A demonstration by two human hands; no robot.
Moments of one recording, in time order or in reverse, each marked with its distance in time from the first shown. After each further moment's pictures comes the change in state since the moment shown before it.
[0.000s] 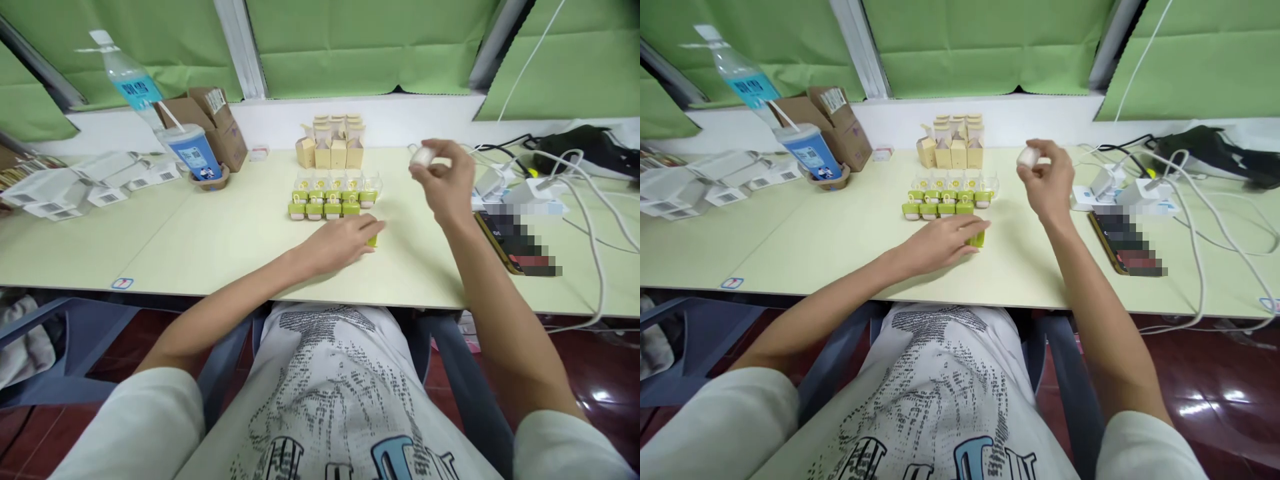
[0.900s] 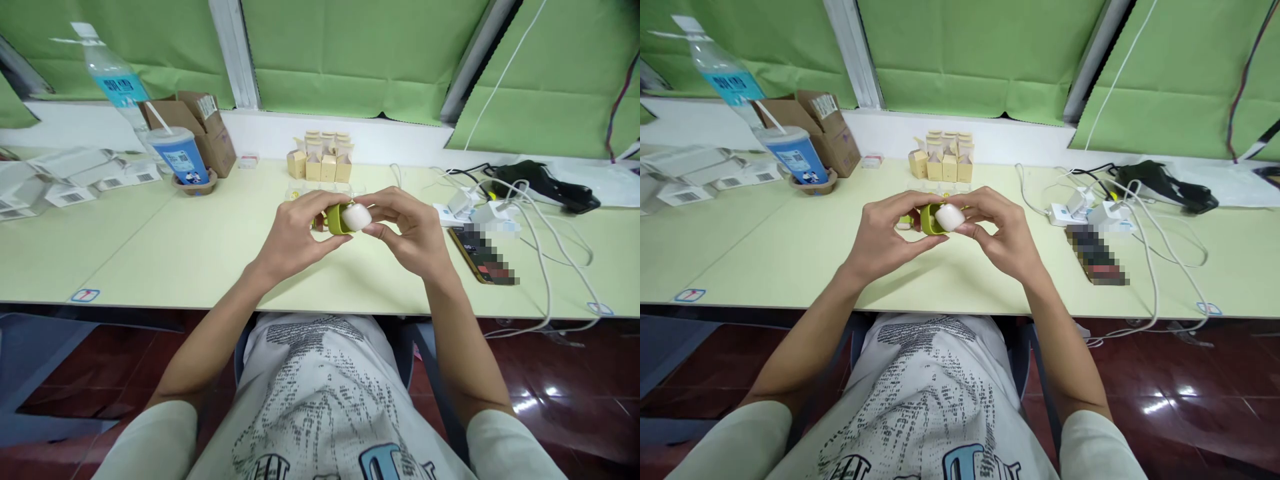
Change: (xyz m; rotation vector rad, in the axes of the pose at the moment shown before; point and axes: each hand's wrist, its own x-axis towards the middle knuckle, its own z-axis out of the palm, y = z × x) left_hand -0.026 -0.007 -0.053 -0.376 0.592 -0.168; right_hand -0.050 -0.147 0.010 0.350 -0.232 -0.126
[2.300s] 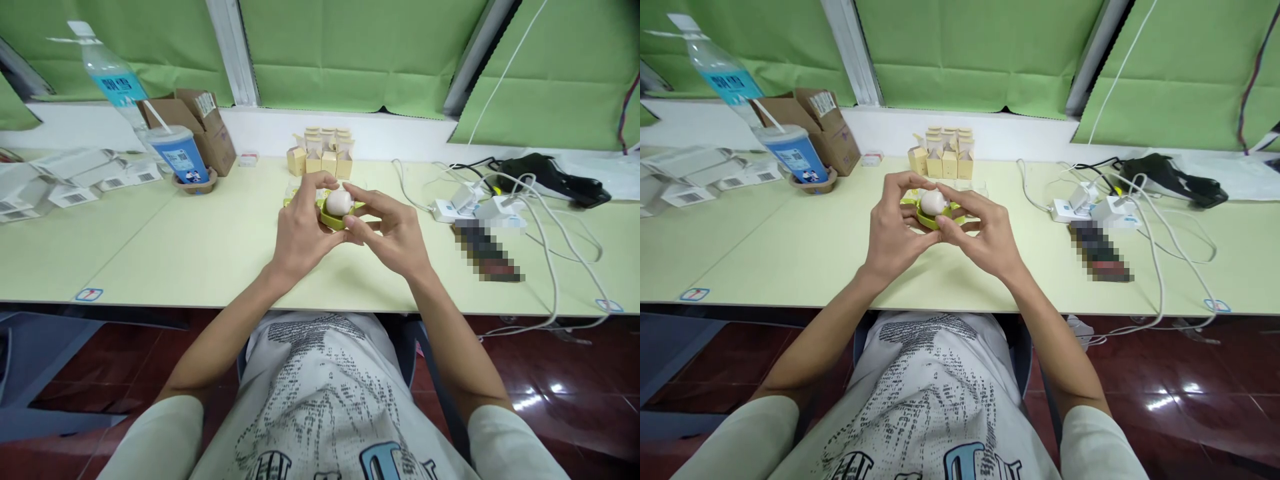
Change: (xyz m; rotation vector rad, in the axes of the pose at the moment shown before) left_hand -0.003 0.000 0.031 -0.049 0.165 -0.252; right_hand 0.000 0.006 0.030 0.011 0.090 0.079
